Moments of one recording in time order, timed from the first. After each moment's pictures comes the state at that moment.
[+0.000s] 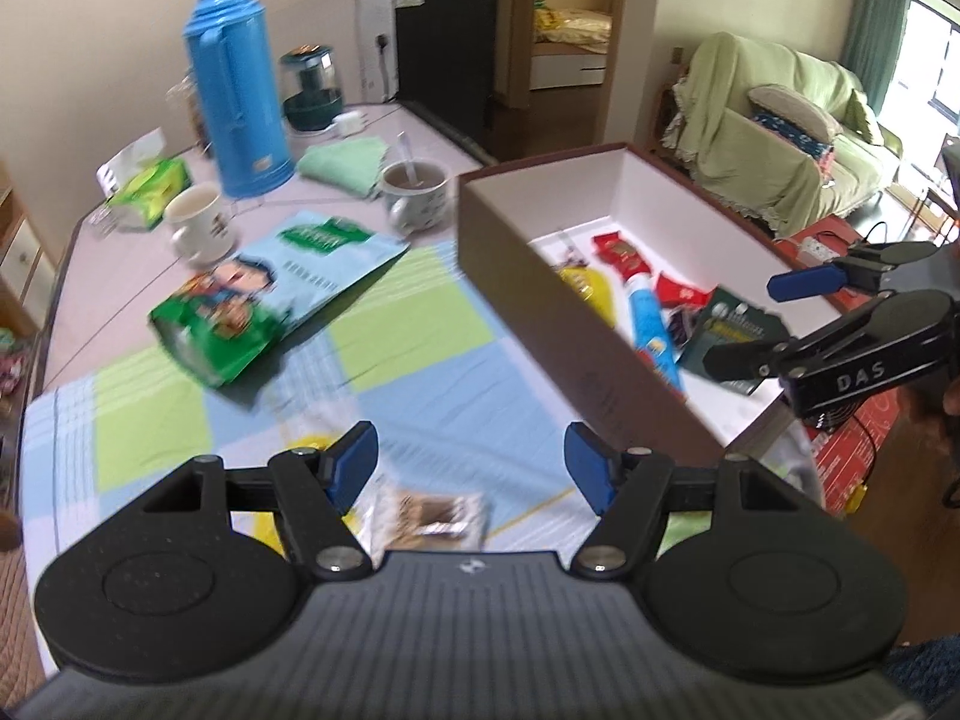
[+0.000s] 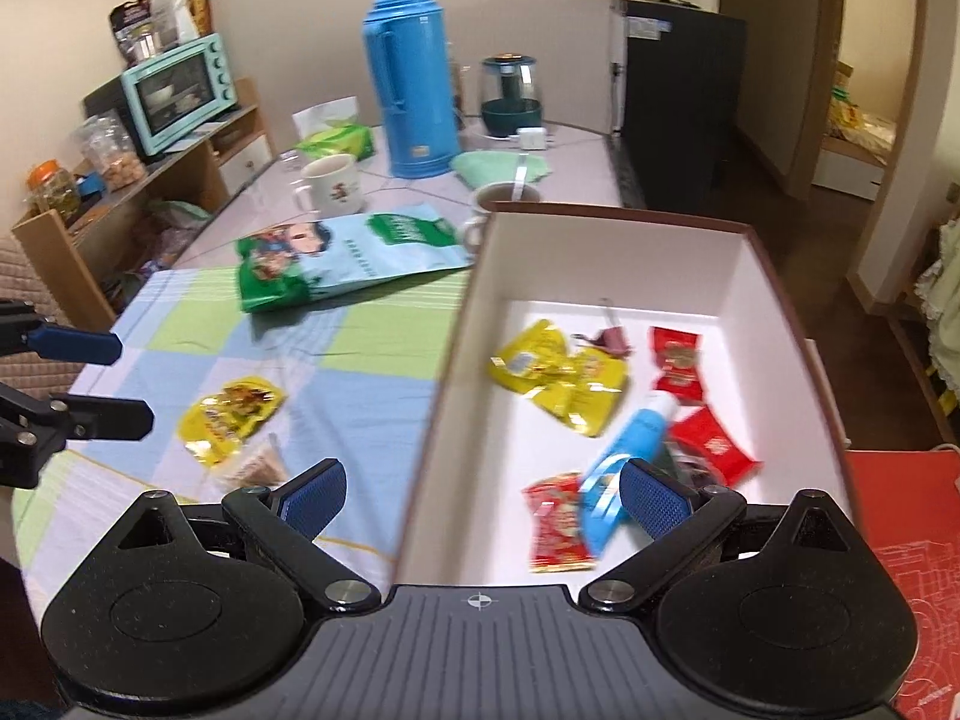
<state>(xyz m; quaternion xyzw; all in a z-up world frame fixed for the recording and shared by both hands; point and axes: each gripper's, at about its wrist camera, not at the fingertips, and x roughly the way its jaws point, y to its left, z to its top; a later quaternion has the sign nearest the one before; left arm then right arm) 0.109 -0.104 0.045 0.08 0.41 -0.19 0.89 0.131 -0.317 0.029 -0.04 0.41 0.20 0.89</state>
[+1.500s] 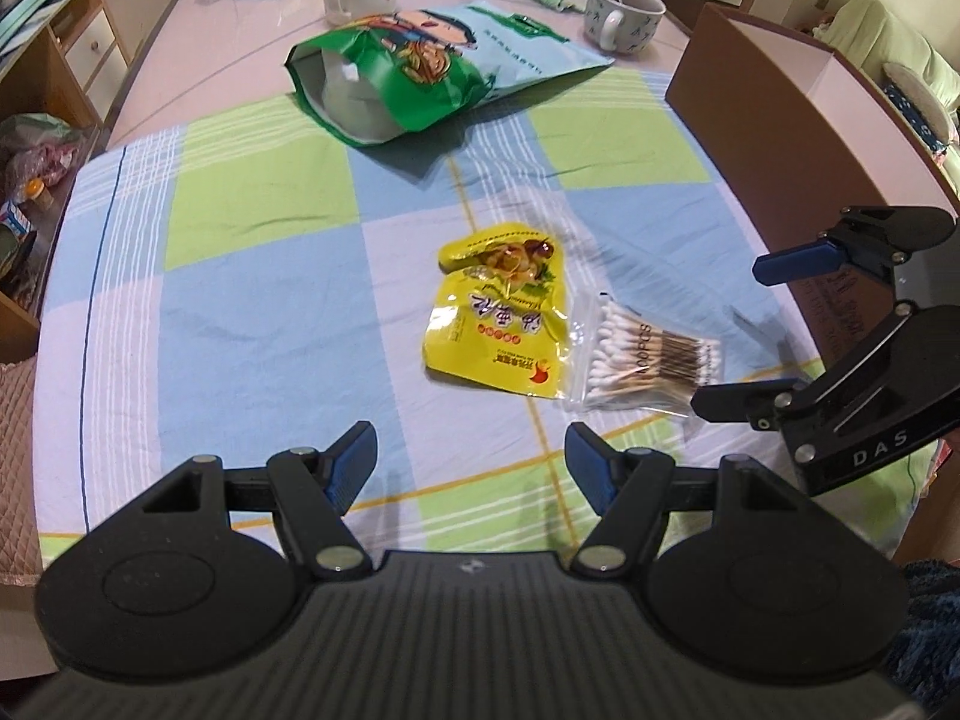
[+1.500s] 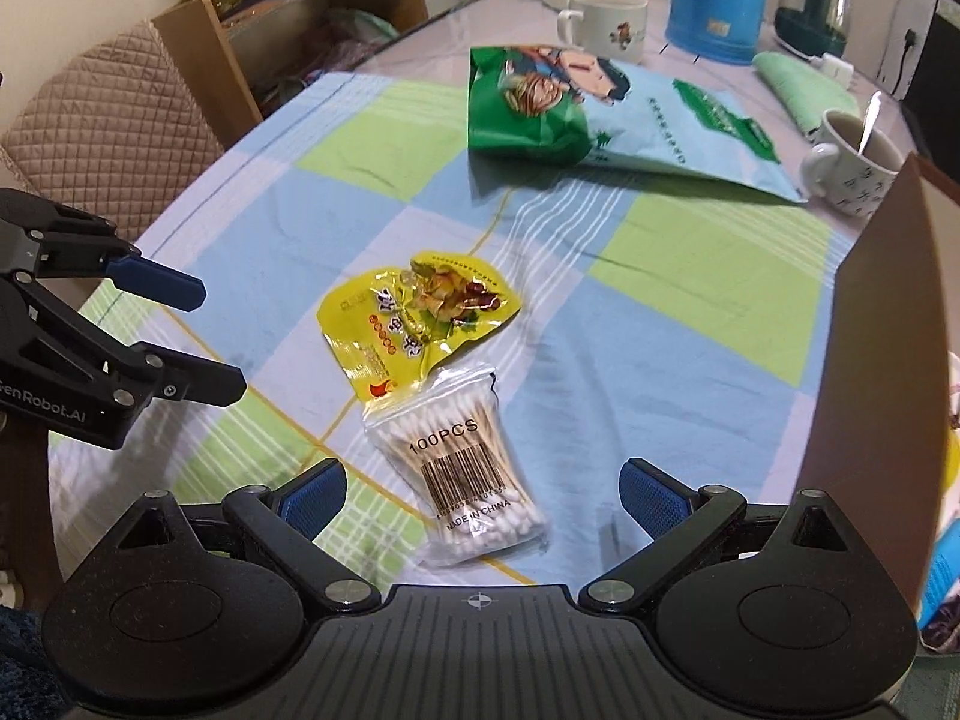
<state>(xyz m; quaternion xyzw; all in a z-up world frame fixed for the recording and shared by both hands) 0.153 0.014 -0.055 0.02 0.55 -0.09 0.83 0.186 -0.153 -0.082 -0.15 0.50 0.36 0.77</state>
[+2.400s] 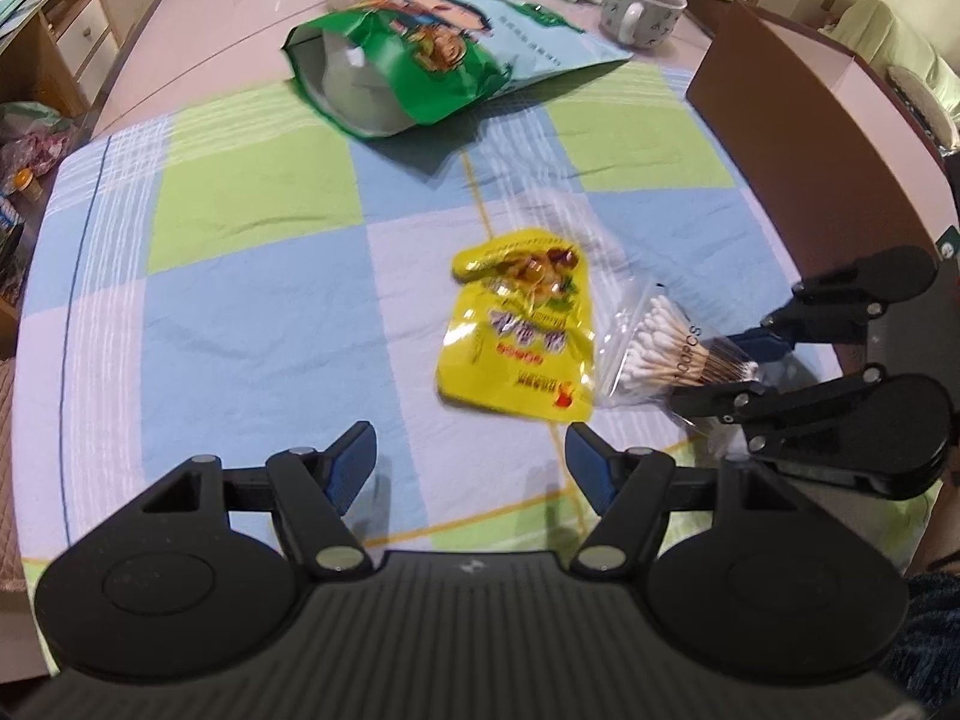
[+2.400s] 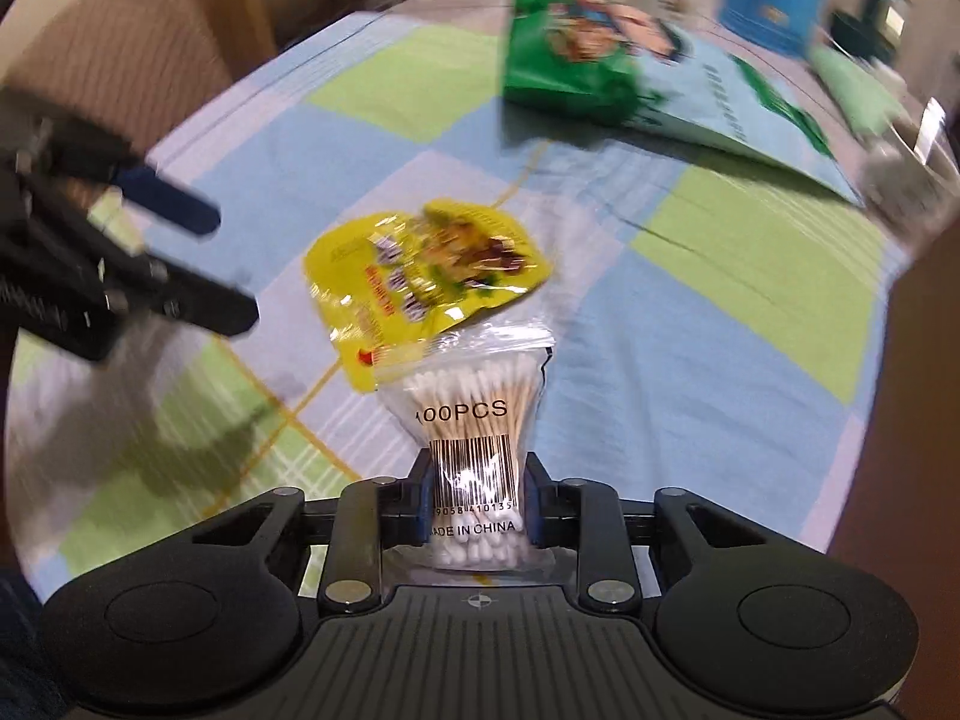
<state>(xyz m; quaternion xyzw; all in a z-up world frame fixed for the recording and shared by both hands) 0.178 0.017 -0.073 0.01 0.55 -0.10 0.83 0.192 -0.141 -0.115 -0.18 0.50 0.35 0.77</state>
